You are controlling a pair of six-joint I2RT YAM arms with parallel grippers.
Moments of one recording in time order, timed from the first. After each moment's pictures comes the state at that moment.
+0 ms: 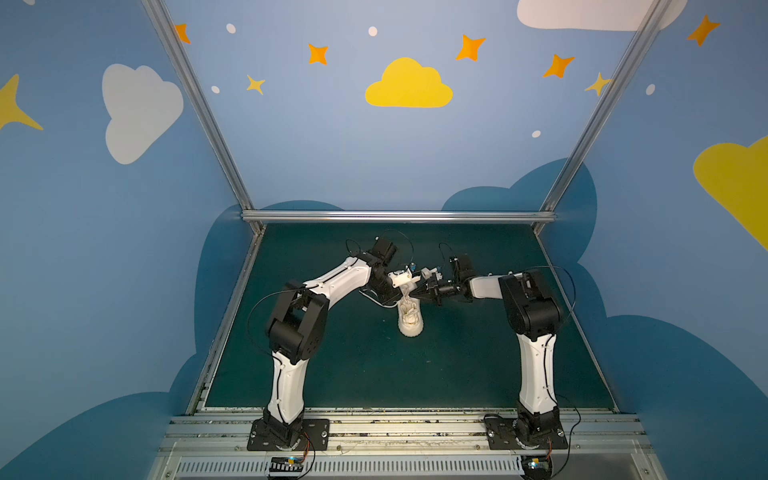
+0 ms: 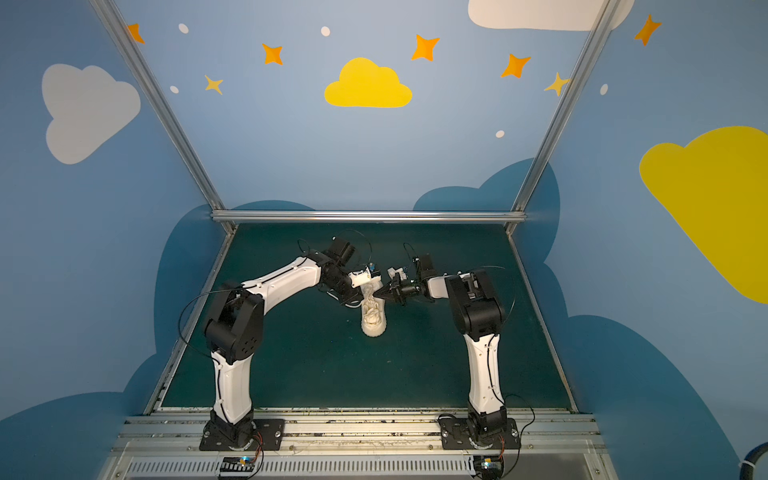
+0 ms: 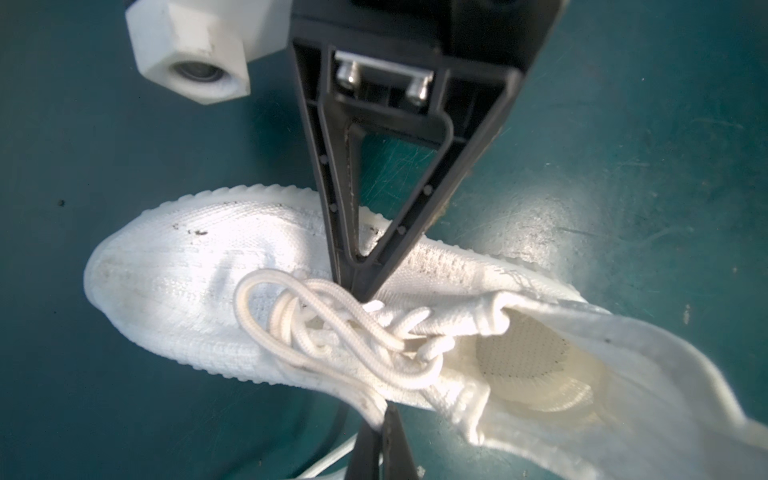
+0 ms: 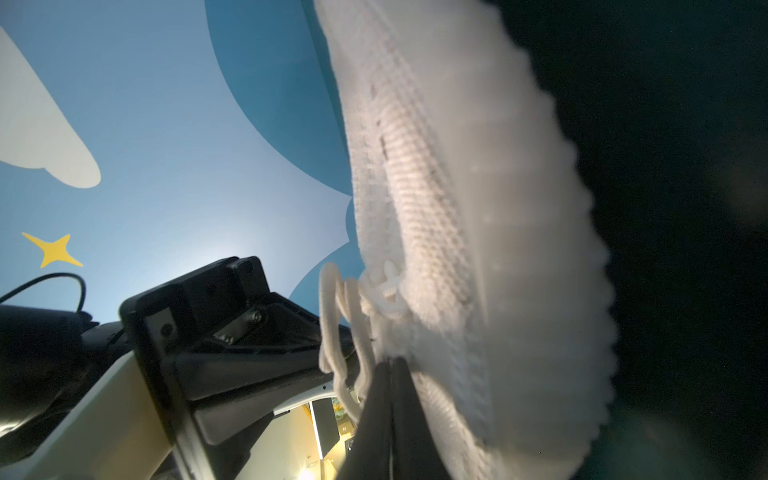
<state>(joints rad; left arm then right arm) -0.52 2.02 1.57 -0.76 0.35 0.62 0.35 2.20 1.25 0.13 -1.24 0.97</state>
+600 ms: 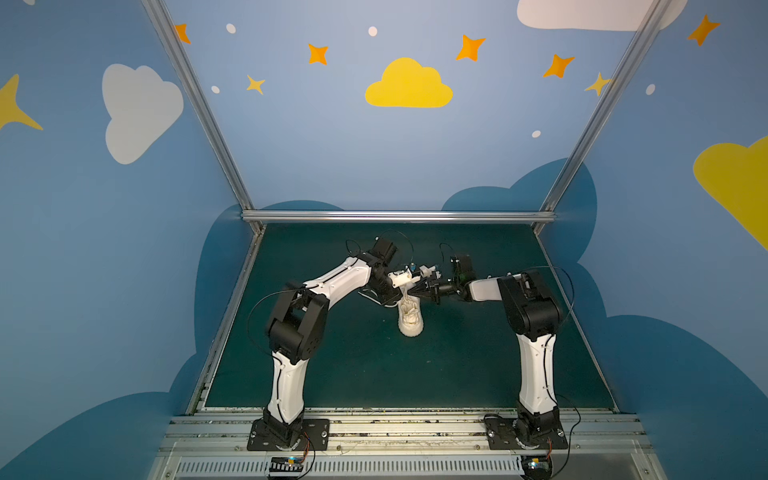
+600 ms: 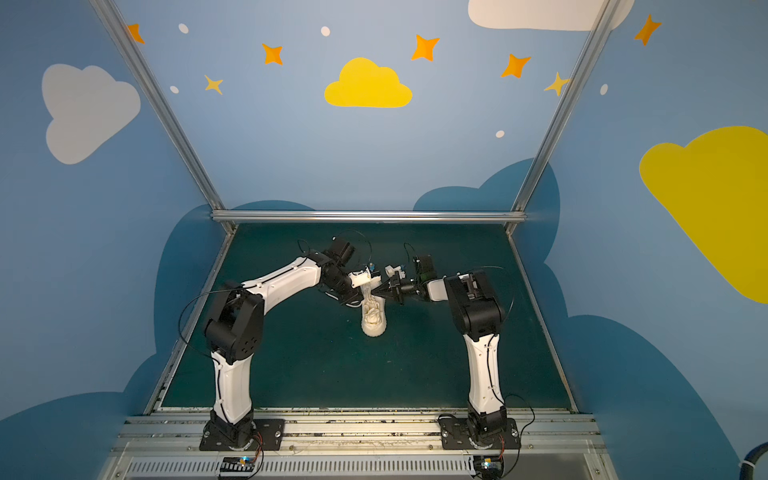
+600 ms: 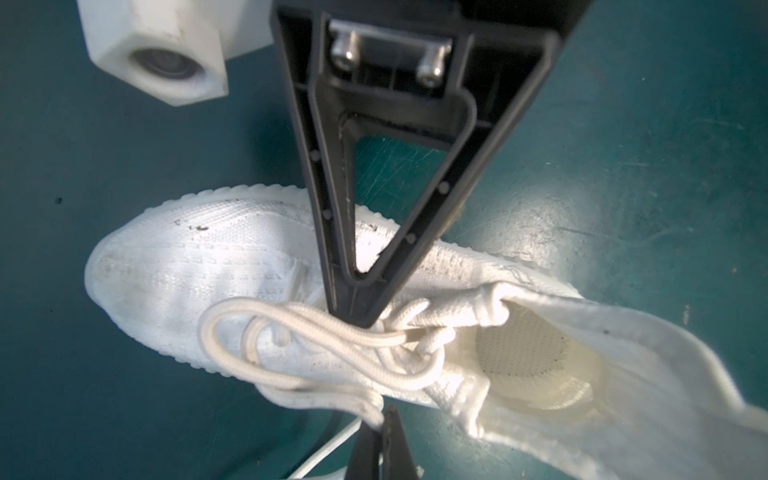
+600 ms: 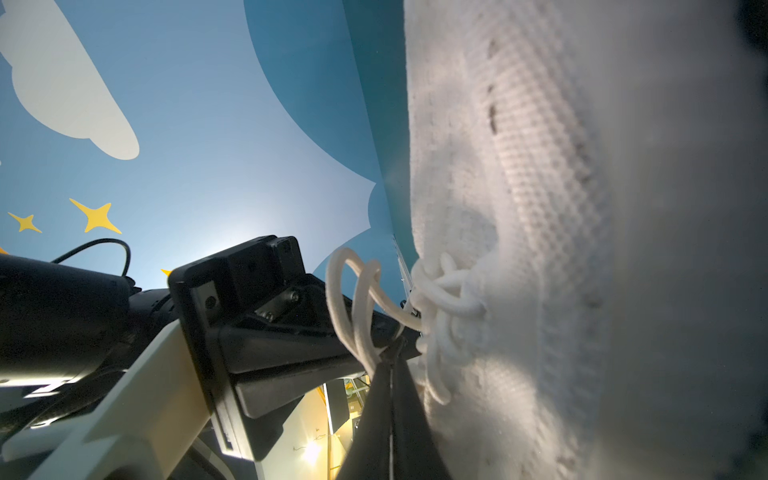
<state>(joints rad) -0.52 2.02 1.57 -0.76 0.35 0.62 0.35 2.20 1.21 0.29 -1.29 1.08</state>
